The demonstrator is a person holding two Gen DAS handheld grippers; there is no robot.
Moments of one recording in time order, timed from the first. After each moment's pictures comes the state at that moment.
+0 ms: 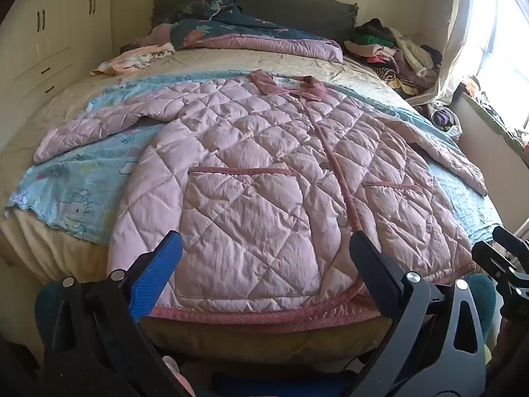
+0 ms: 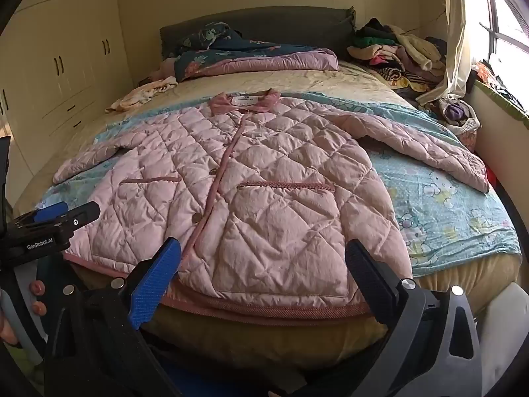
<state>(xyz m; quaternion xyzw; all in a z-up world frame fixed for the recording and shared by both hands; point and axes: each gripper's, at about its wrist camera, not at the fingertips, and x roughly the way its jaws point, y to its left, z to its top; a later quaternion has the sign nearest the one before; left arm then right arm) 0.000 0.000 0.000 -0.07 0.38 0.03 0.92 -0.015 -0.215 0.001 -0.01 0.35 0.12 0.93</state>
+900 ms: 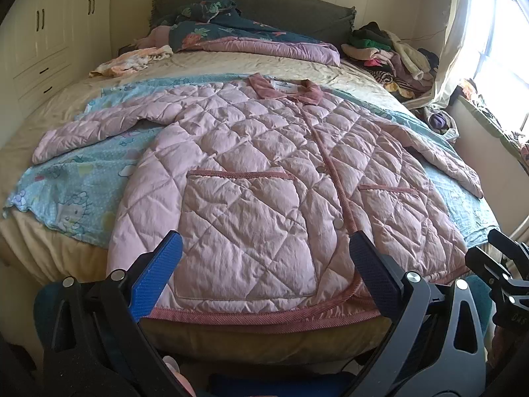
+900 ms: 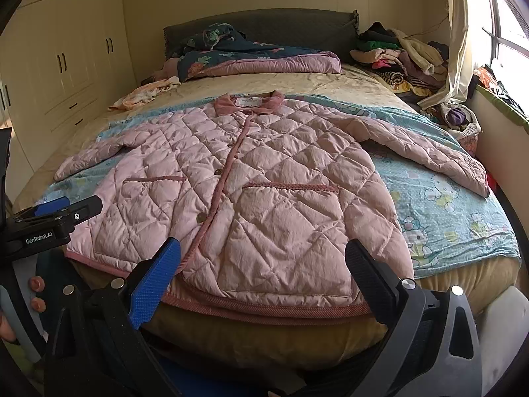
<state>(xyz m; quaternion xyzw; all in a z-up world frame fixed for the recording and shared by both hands) 0.000 -0.005 0.007 -0.07 0.37 0.03 0.92 -0.018 -0.210 0.002 -0.01 0.35 0.12 0.93</state>
